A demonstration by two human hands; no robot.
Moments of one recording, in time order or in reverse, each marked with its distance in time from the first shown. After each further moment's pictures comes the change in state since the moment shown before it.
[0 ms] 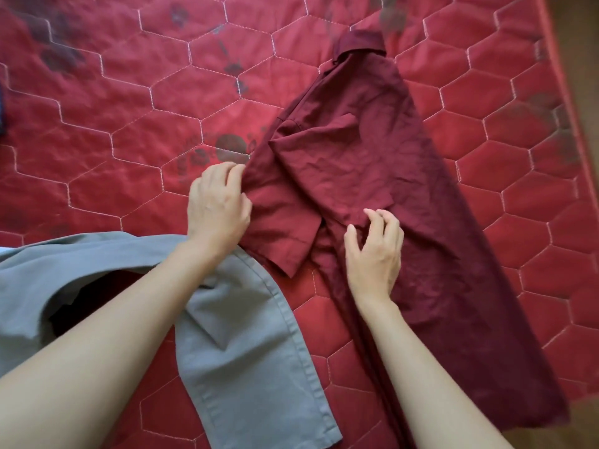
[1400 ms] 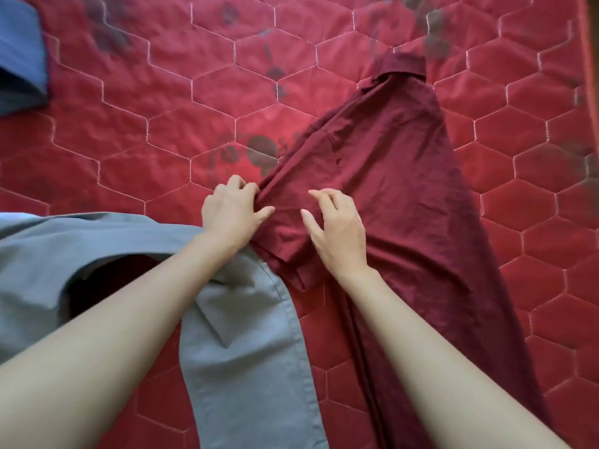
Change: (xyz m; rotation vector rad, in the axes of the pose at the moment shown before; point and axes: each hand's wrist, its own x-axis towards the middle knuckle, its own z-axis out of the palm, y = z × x) left_hand 0.001 -0.016 0.001 0.023 -0.307 -0.294; right_hand 0.034 -0.071 0.029 0.069 -0.354 -0.440
